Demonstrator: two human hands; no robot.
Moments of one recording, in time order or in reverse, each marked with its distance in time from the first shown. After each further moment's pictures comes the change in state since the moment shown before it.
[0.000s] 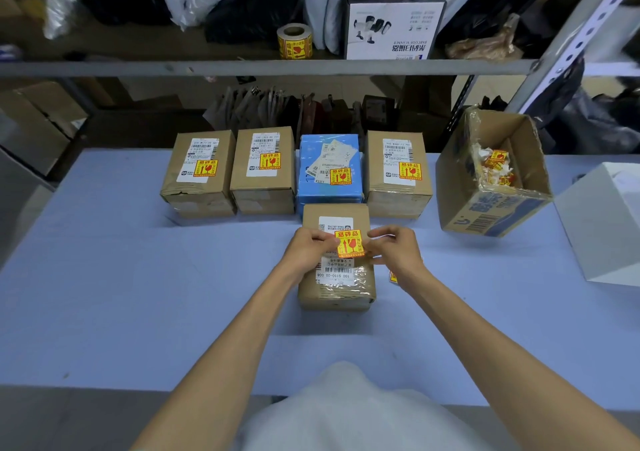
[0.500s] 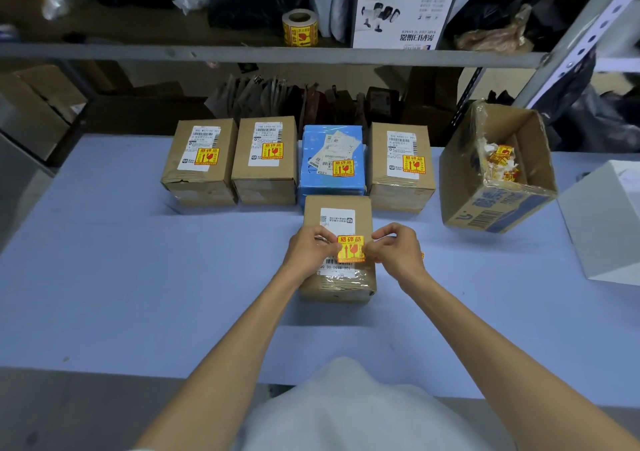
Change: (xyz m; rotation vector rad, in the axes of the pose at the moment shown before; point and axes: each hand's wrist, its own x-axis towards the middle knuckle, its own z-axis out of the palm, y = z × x) left_hand -0.007 -0.016 0.004 0.160 0.088 0.046; right_hand -0.005 0.009 0.004 -0.146 0.052 0.000
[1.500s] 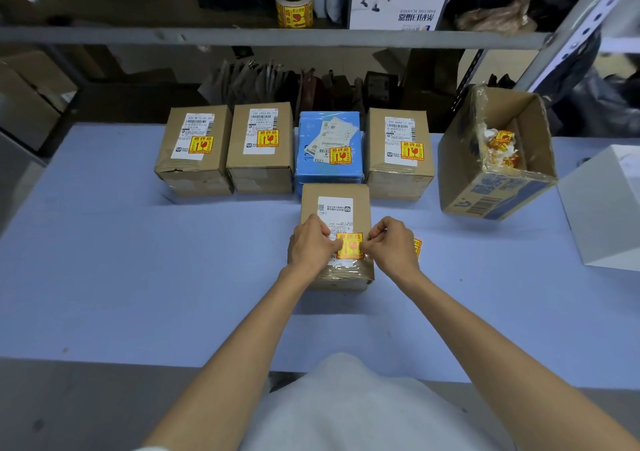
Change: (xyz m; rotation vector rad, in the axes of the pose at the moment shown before) left_hand -0.005 0.001 0.020 0.349 0.133 0.012; right_hand -0.003 0.012 0.008 -0.251 0.076 -0.175
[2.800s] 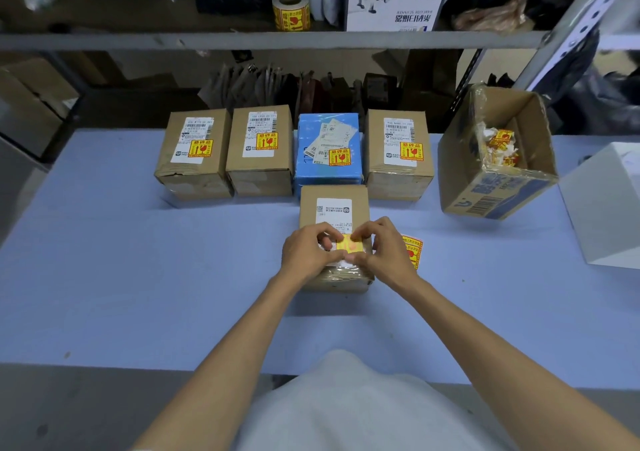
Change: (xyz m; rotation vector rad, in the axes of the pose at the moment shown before) left_hand -0.002 -0.018 -0.007 -0.094 -0.054 0.224; right_hand -0.007 0.012 0.000 -0.015 -0.167 -0.258
